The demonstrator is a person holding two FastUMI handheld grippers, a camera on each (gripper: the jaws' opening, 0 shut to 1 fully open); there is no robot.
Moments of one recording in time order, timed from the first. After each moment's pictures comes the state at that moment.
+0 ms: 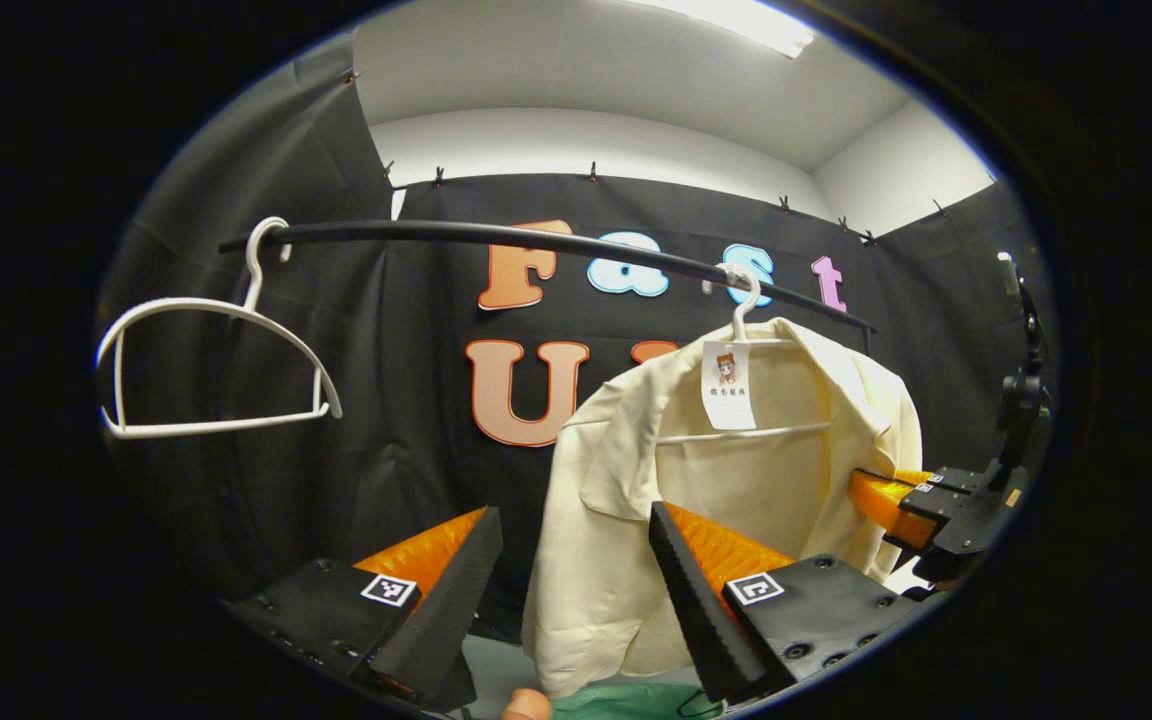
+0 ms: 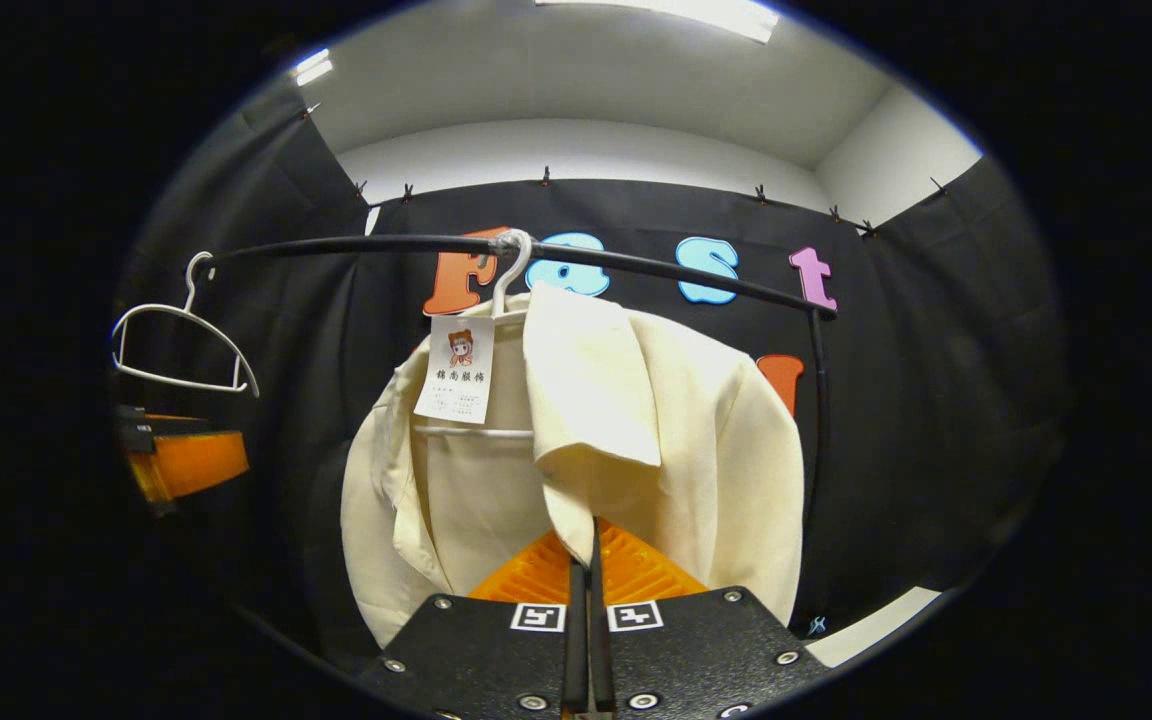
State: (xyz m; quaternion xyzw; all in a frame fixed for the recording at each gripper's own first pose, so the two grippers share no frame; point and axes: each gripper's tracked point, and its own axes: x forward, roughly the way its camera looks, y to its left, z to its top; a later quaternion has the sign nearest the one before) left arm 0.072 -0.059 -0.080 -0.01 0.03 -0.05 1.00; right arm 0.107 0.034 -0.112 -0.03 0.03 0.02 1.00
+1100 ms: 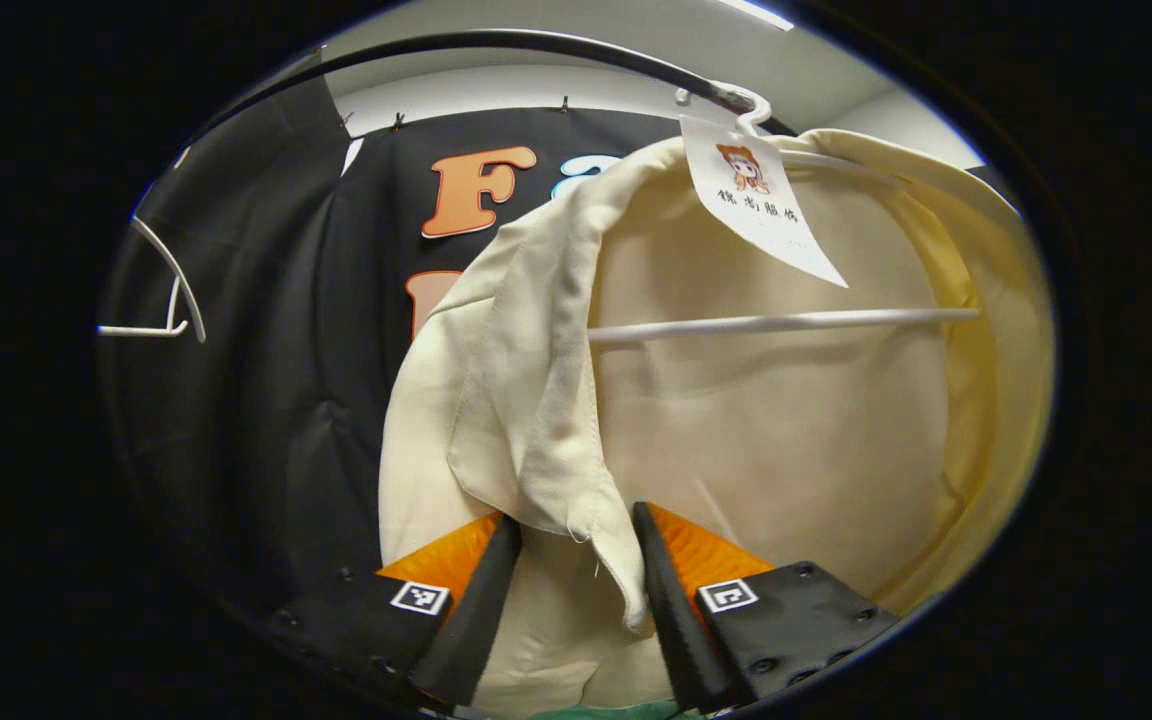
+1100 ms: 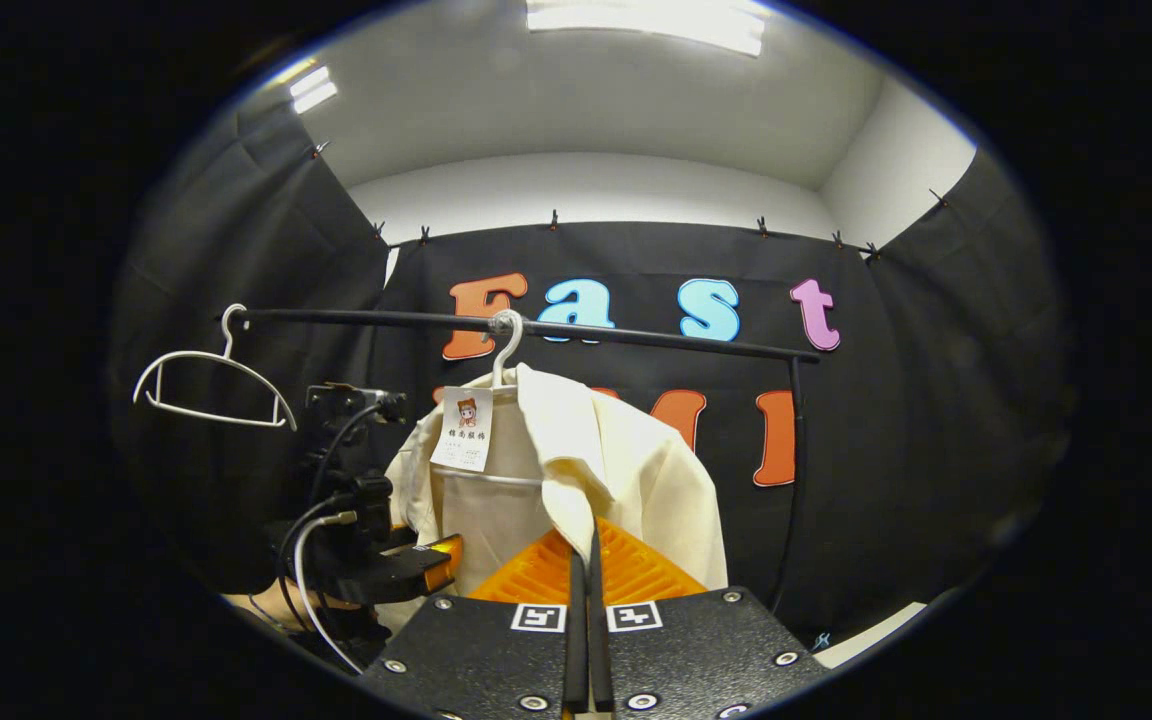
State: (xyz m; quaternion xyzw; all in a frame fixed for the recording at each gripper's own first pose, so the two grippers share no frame) left arm 0.217 -0.128 -0.191 0.00 0.09 -0.05 0.99; right arm 0.067 0.003 -0.058 -0.02 -0.01 0.06 1.00
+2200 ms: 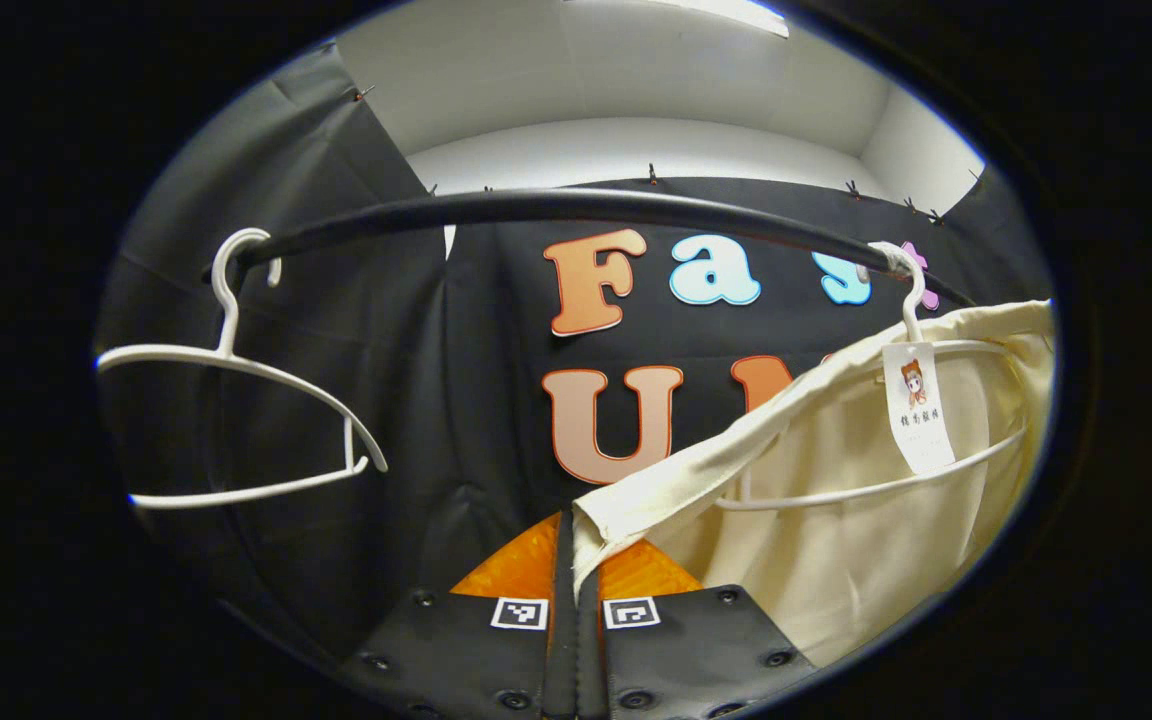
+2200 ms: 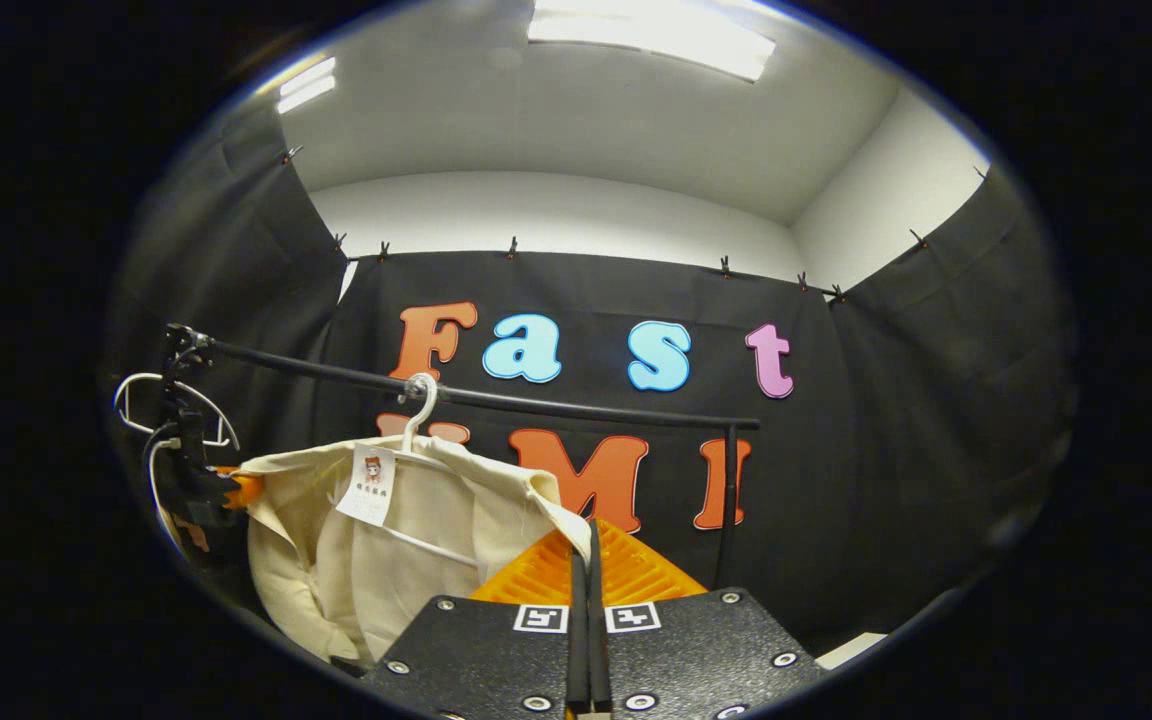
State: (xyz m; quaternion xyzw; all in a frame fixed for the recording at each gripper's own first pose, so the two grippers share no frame) left arm 0.176 0.027 -0.047 0.05 -0.02 0.09 0.99; right arm 0.108 -0.078 0.021 -0.07 -0.05 -0.02 1.00
